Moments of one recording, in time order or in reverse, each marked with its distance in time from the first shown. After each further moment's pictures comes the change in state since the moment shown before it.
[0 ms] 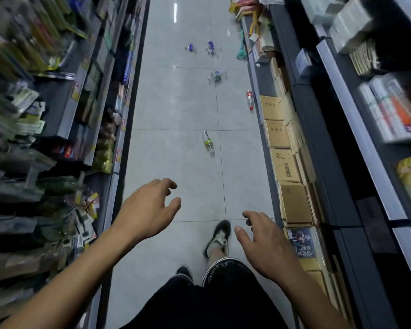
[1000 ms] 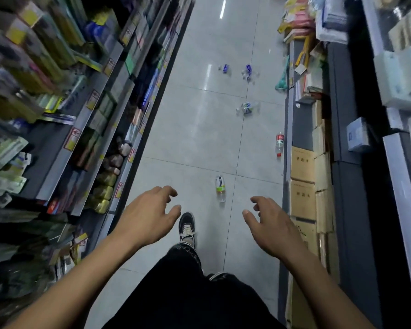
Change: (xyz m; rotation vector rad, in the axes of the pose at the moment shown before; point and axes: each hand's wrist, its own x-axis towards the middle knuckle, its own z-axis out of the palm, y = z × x) left_hand 0.389 0.005 -0.106 -0.016 0.006 -0.201; right_hand 0.478 -0.064 -0.165 -0.090 -0.095 -0.143
